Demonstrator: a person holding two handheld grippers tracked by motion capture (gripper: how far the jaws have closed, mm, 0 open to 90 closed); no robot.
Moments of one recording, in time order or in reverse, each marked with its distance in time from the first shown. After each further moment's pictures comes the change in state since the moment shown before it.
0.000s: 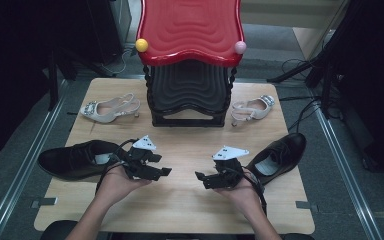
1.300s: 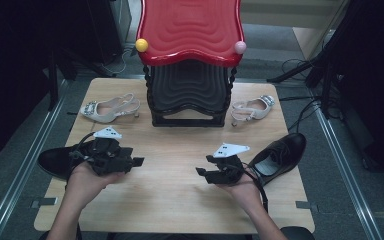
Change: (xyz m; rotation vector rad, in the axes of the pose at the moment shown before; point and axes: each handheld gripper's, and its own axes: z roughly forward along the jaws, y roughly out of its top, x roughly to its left) left arm 0.022 -0.012 -0.084 -0.052 0.121 -0.196; right arm -0.007 0.006 0.003 -0.001 0.070 -0.042
